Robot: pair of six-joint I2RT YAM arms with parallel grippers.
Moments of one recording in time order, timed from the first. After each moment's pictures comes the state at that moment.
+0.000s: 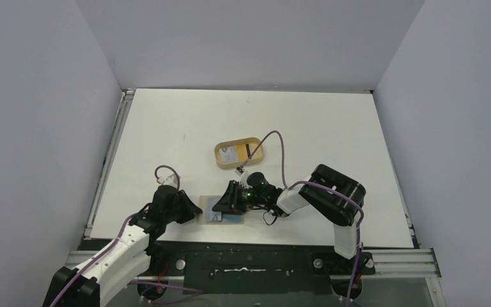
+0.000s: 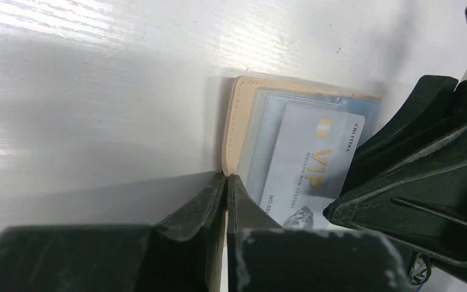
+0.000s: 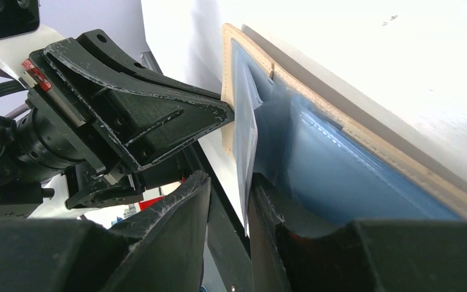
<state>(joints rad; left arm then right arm) -0.43 0.79 0.16 -0.17 0.12 -0.83 0.93 1.92 0.70 0.76 -0.46 1.20</state>
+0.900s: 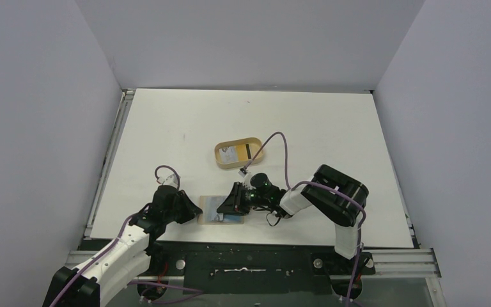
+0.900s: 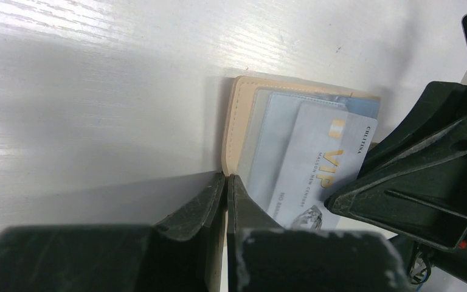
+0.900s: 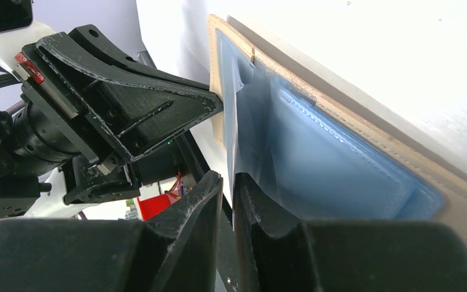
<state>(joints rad) -0.43 0.79 0.16 -0.17 0.12 -0.83 0.92 1.90 0.65 0.77 -0.47 1.20</state>
